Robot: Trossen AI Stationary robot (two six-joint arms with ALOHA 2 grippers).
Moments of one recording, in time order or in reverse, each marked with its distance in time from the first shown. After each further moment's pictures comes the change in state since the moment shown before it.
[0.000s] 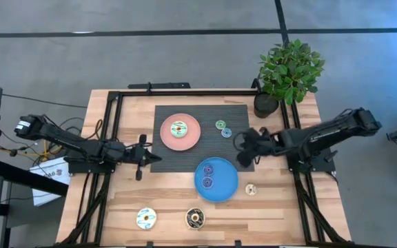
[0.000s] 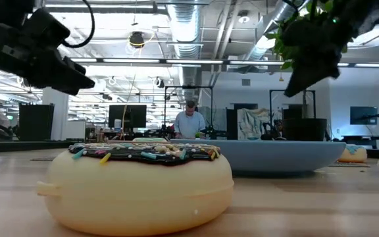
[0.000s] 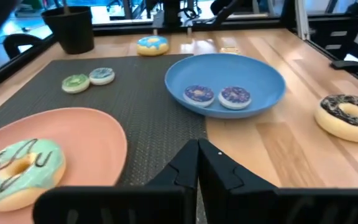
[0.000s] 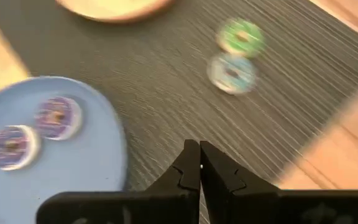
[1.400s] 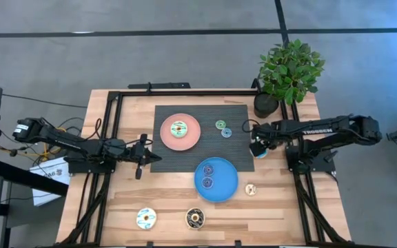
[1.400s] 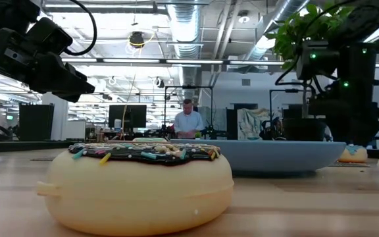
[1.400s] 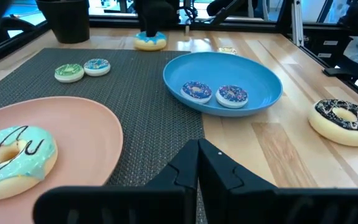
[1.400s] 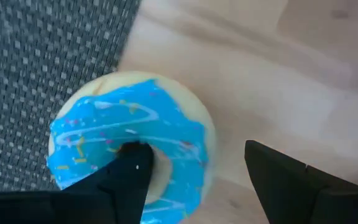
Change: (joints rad) left arm 0.079 0.003 -0.028 0.036 0.108 -0.047; right arm -0.423 0.000 -0.292 -0.092 -0.364 0.096
